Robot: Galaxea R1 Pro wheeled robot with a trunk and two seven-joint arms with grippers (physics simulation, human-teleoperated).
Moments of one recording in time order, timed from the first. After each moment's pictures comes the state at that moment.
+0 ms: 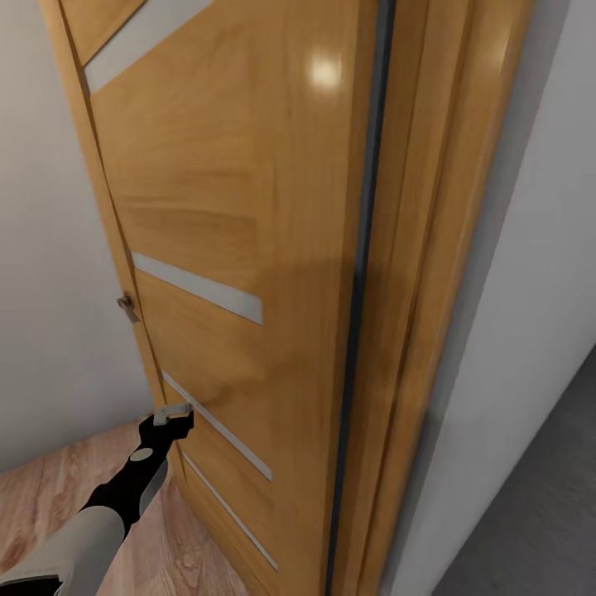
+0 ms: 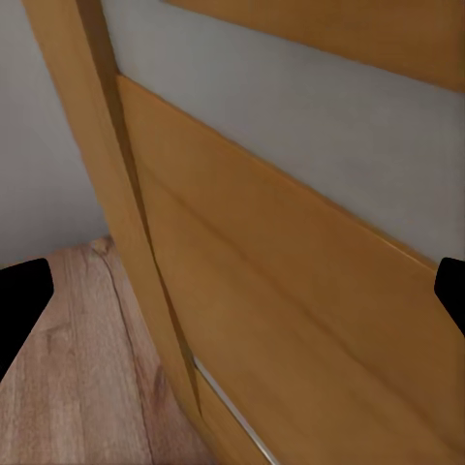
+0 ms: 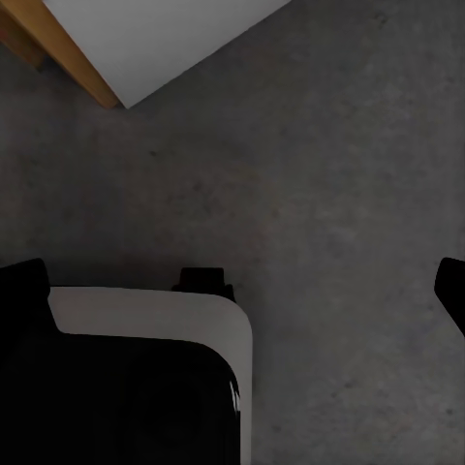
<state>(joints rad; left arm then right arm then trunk) -0.70 0.10 0.07 -0.46 0.00 -0.12 0.10 -0.03 -0.06 0.01 -0.25 0.00 -0.16 0.00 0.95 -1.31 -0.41</state>
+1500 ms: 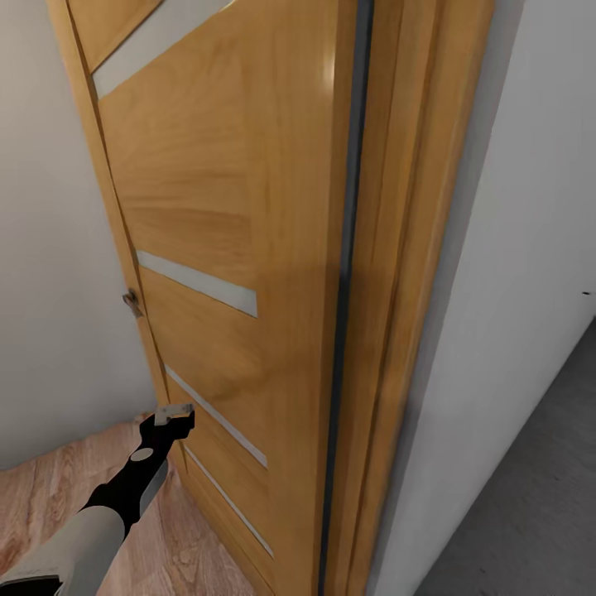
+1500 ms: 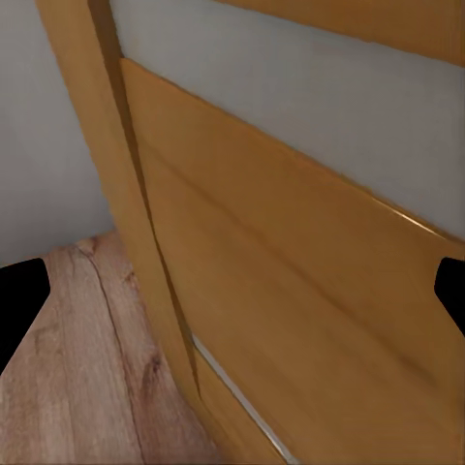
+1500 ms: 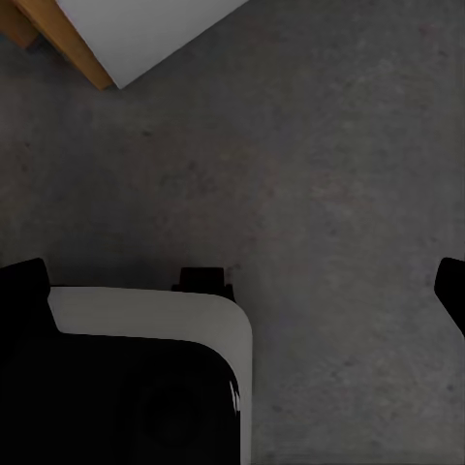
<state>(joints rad) -0.70 0.10 0.07 -0.46 0.01 -0.12 0.09 -0.03 -0.06 0.01 -0.25 0.00 -0.16 0.00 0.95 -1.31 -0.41</state>
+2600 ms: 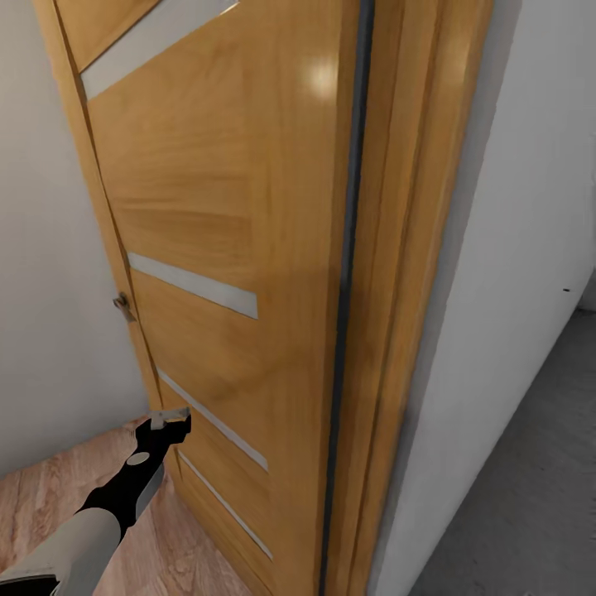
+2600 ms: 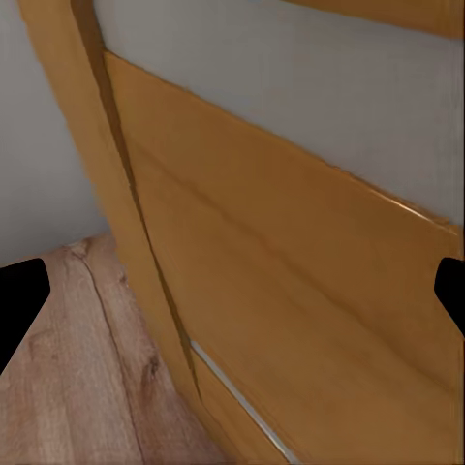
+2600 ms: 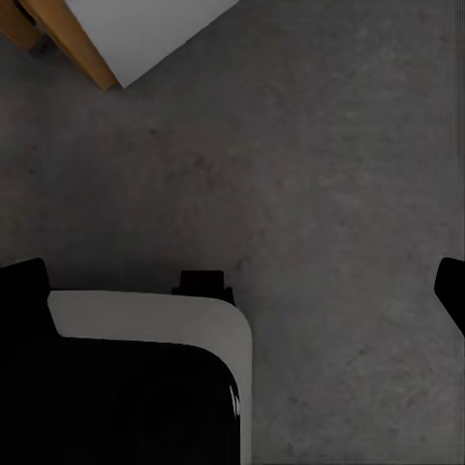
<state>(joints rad) -0.70 0.11 0.07 -0.42 0.01 -0.14 0.09 -0.03 -0.06 0.01 -0.25 0.00 -0.16 0.00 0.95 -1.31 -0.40</state>
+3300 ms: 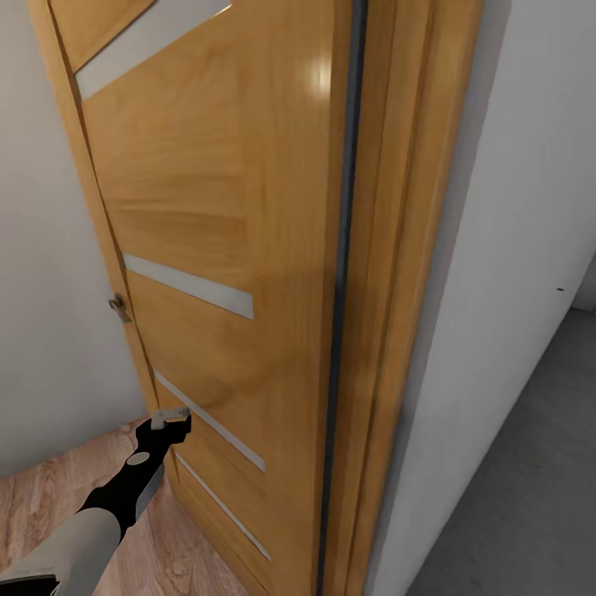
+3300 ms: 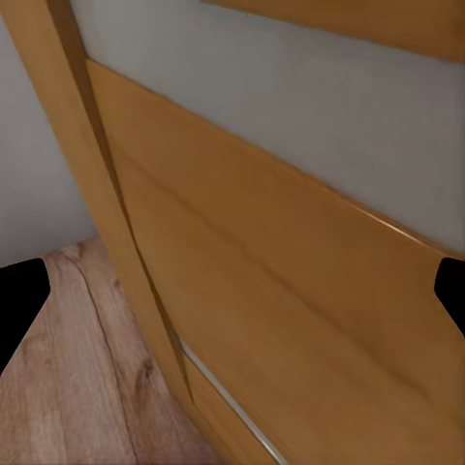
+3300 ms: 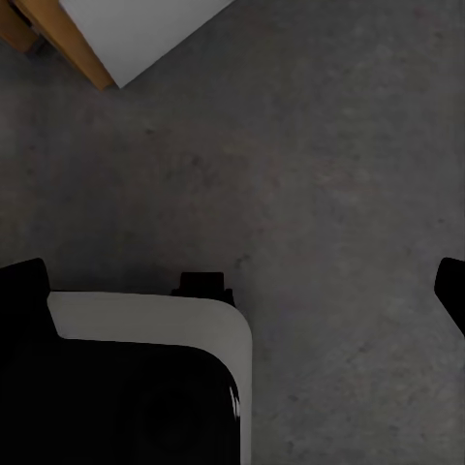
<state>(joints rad) -0.70 0.11 0.06 -0.43 0.01 -0.14 0.09 -0.03 -0.06 0.01 -0.25 0.00 -0.16 0.00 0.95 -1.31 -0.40</state>
